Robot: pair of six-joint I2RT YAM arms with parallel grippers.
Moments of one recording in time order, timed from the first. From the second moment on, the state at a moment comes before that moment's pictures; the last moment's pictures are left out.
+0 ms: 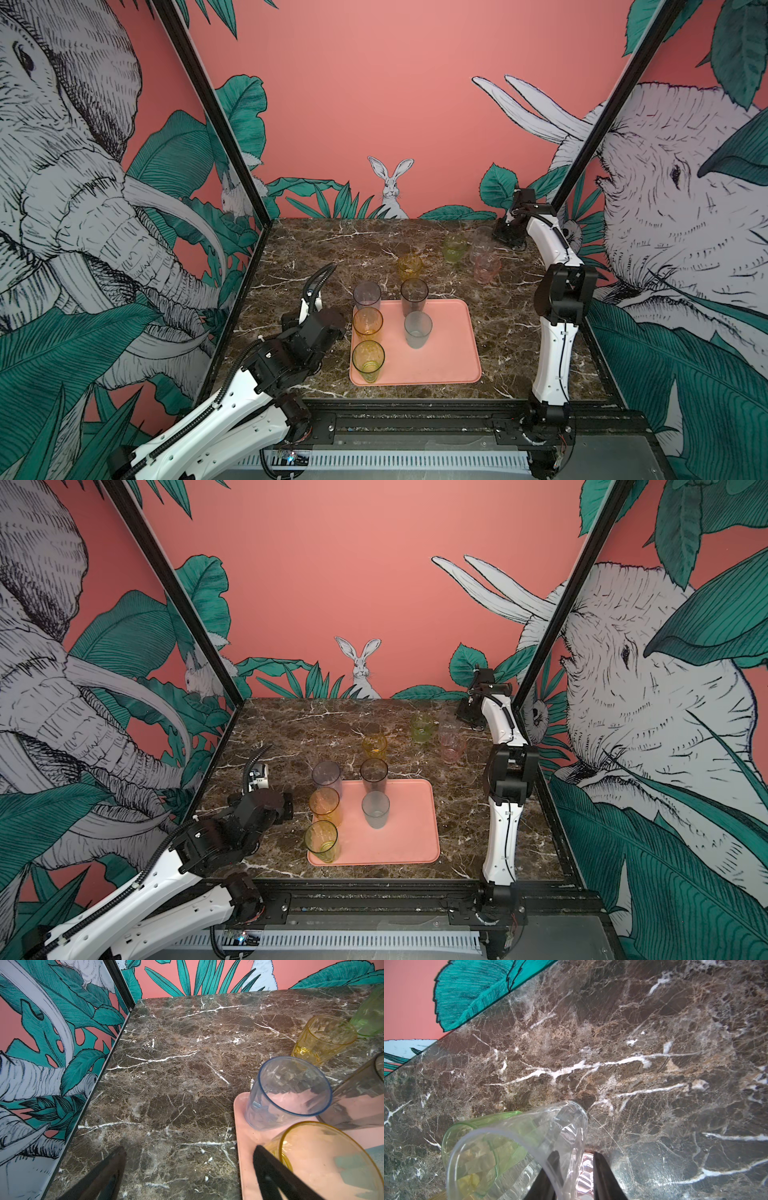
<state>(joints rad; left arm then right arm) -0.84 0.71 0.77 -0.87 -0.77 -0.54 -0.03 2.29 2.21 -1.01 -0.16 0.37</state>
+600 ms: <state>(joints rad) -0.84 0.72 0.77 -0.87 -0.77 -0.54 -0.02 2.31 2.24 -1.02 -0.16 0.37</state>
